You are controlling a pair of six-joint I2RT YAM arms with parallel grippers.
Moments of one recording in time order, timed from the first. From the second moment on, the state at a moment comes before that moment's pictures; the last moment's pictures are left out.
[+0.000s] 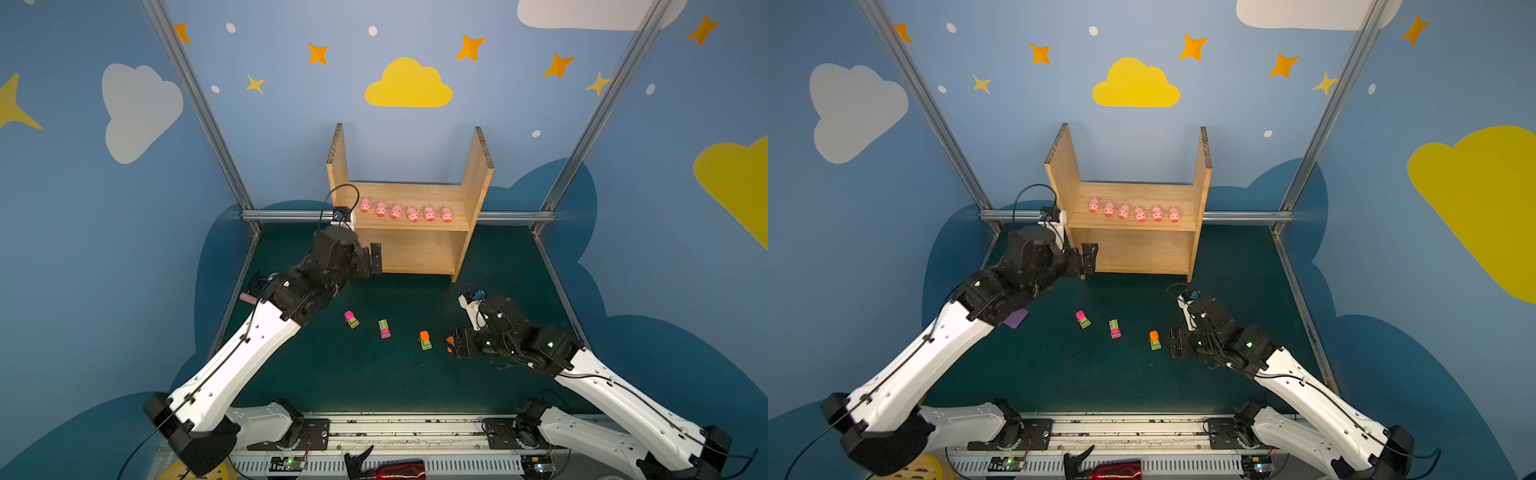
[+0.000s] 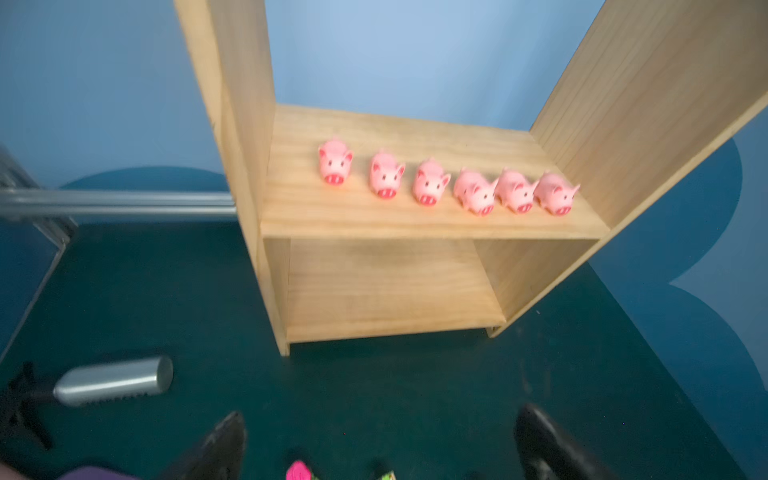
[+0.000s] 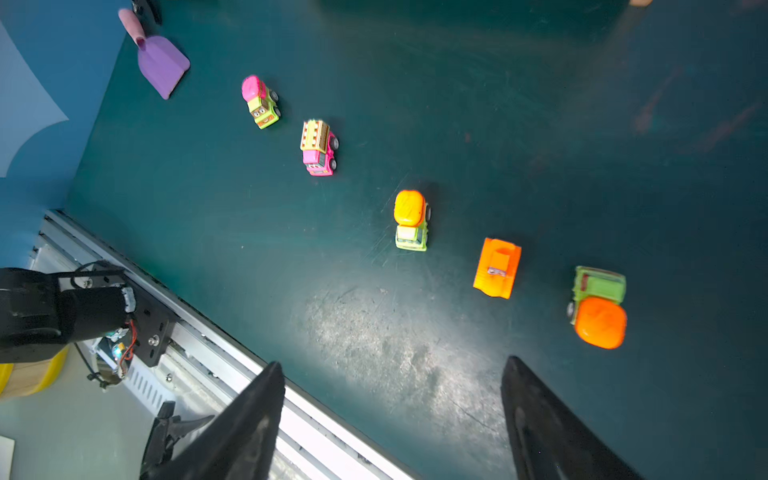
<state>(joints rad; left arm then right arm) -0.65 1.12 1.32 -0.67 -0.35 -0.42 0.83 0.91 0.82 -0.79 -0.04 0.50</state>
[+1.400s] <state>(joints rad) -0.71 0.52 0.46 -0.60 -0.35 -0.75 0.98 1.10 0.54 -0.34 0.01 0.55</state>
